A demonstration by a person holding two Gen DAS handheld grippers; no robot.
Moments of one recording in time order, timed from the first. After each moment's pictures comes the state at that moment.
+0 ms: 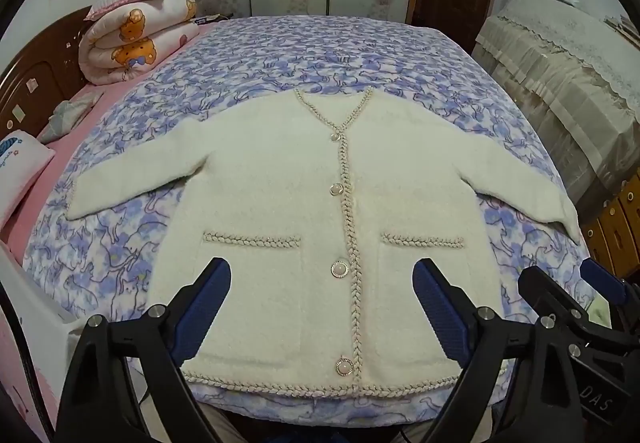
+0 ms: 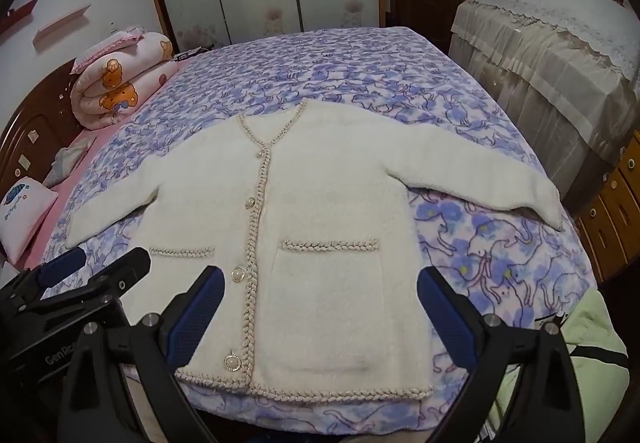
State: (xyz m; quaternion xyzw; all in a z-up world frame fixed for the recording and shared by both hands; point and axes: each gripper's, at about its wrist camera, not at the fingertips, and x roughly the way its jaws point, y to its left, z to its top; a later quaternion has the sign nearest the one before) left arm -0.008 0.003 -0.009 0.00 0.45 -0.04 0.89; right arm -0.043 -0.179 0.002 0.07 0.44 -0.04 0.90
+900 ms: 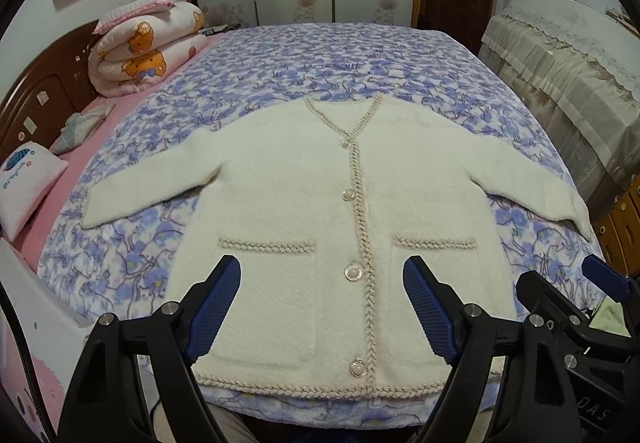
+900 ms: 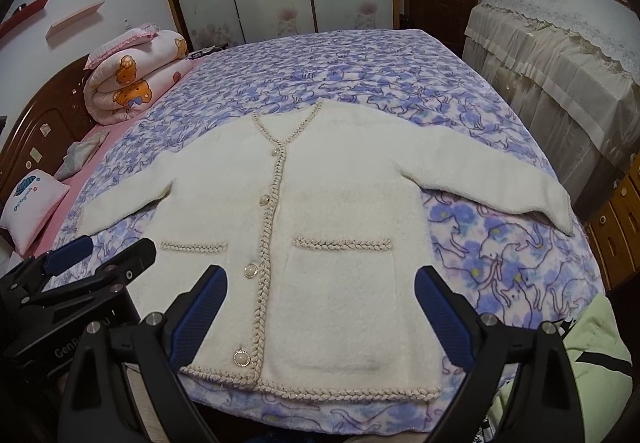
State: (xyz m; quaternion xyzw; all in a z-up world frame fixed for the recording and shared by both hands) left arm -0.015 0.003 0.000 0.02 0.43 -0.02 0.90; right arm -0.048 -0.178 -0.002 0.06 0.43 -0.01 0.90
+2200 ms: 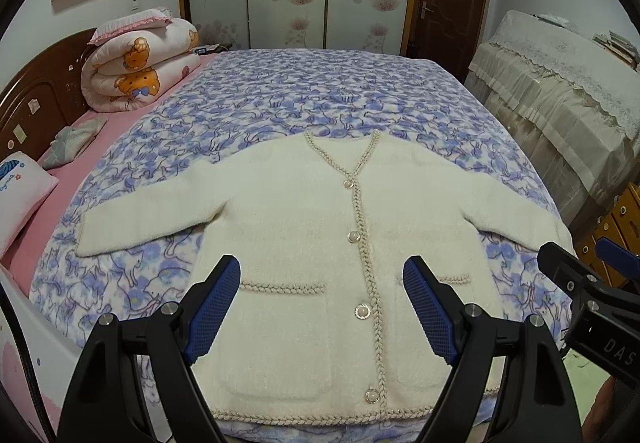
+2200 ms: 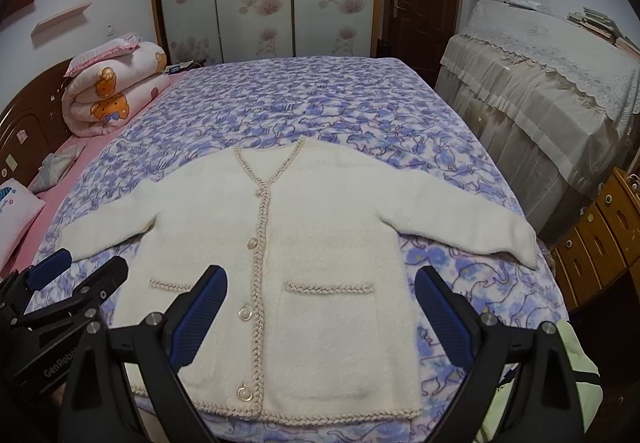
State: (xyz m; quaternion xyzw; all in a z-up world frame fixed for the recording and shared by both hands) left arm 0.006 0.046 0.038 0.00 0.40 -0.05 0.92; right arm -0.022 -0.149 0.058 0.03 0.40 -0.07 0.91
